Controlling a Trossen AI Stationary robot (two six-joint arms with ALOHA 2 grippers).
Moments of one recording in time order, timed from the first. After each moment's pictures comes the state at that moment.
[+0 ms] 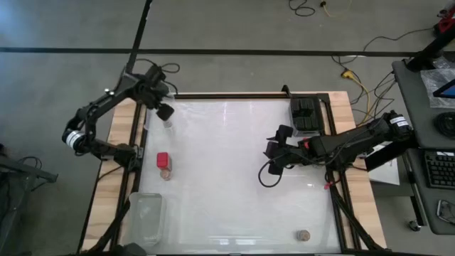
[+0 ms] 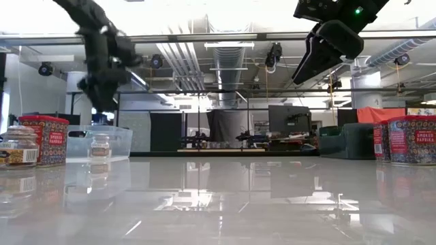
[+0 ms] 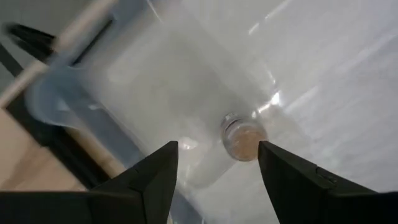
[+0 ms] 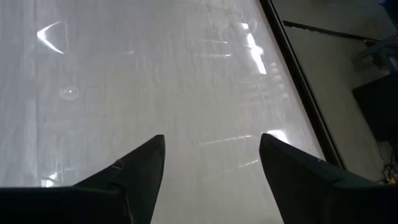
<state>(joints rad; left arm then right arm) 1.00 1.34 1.11 -1.11 -0.03 0.14 0.21 1.29 0.89 -0.55 0.60 0.12</state>
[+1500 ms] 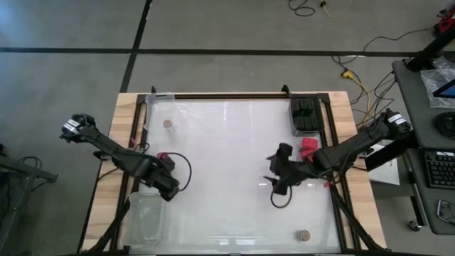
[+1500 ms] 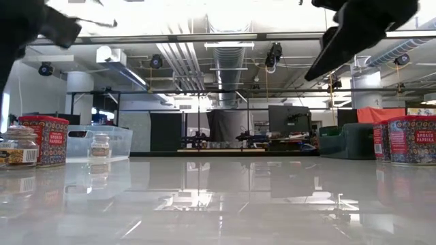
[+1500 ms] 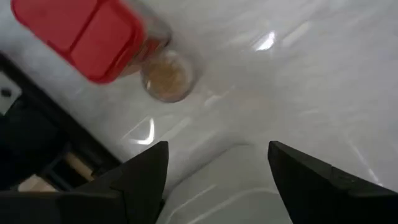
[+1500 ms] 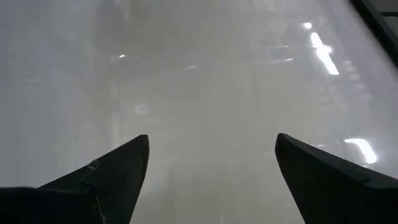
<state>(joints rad) -0.52 1.32 0.98 -1.25 -0.02 -1.38 0.41 1.29 0.84 -0.46 0.48 0.39</state>
